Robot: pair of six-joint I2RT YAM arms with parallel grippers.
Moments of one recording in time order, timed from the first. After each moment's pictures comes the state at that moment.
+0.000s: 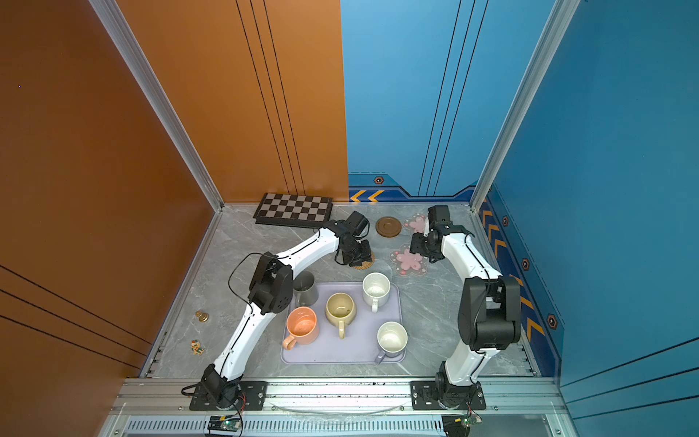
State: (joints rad) left arm -0.67 2.50 2.25 -0.90 0.25 -0.87; right arm 0.03 1.70 1.31 -0.67 -0.12 0.26
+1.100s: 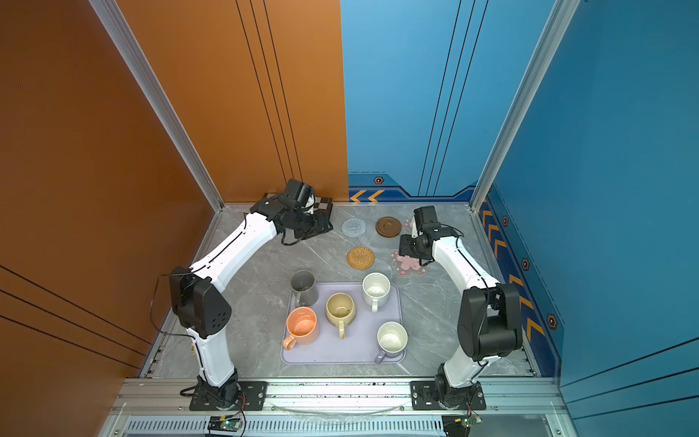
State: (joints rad) left arm -0.46 1.87 1.85 -0.90 0.16 -0.63; right arm 0.15 1.63 1.29 -0.67 -0.08 0.27
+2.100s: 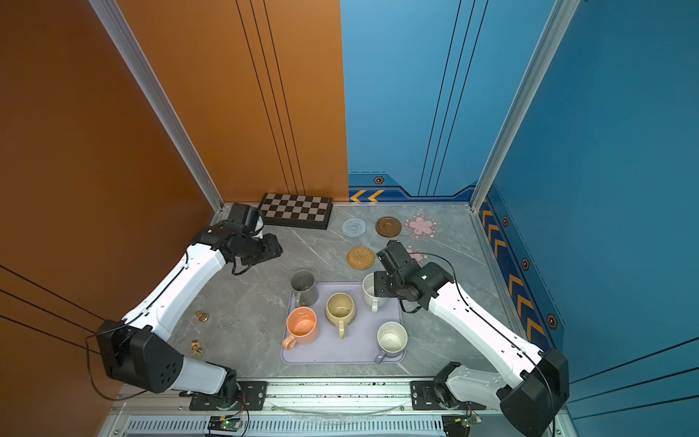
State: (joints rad) left arm -0.24 1.43 1.37 -0.95 0.05 -0.52; right arm 0.67 1.20 1.09 -0.93 0.11 0.60
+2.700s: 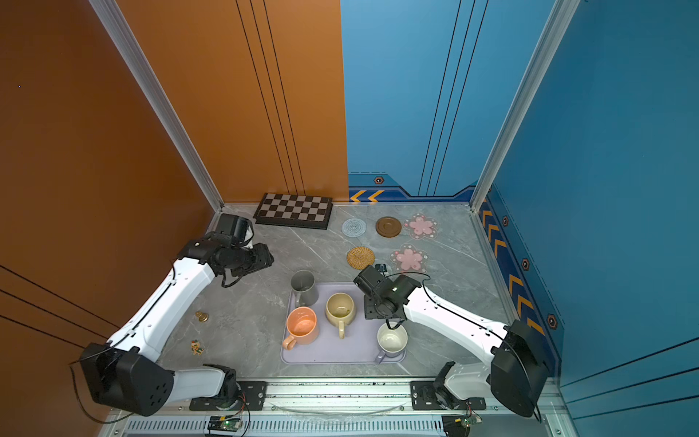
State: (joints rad) left arm -0.19 1.32 1.26 -0.96 0.05 -0.52; right arm 0.83 1.35 0.99 -0.91 0.18 0.74
